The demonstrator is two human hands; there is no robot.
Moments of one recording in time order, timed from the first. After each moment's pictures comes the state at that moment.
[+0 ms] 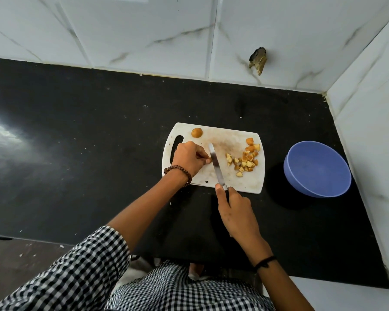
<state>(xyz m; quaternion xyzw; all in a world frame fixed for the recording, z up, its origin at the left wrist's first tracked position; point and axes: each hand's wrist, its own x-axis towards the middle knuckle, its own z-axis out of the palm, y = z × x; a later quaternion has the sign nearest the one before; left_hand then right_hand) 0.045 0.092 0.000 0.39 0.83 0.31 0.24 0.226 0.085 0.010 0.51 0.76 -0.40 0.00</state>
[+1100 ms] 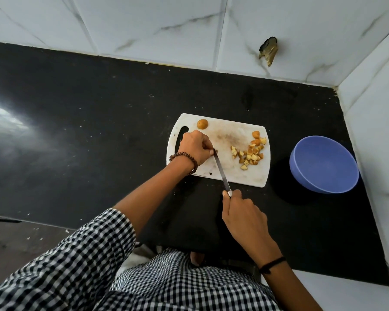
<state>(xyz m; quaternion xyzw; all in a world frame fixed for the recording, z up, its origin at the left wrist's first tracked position) 0.044 0.095 0.004 0.39 0.84 0.30 0.25 0.242 0.073 0.014 0.46 0.85 -0.21 0.13</state>
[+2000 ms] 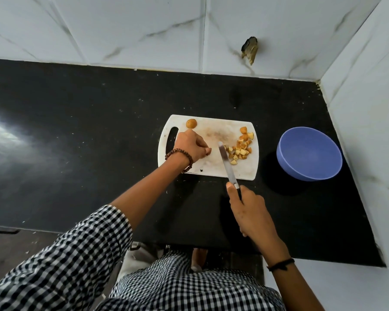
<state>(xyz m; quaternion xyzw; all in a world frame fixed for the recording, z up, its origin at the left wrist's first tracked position) 0.057 0.100 0.011 0.37 0.83 0.30 0.28 0.274 0.081 0.024 0.53 0.73 -0.43 0.00</state>
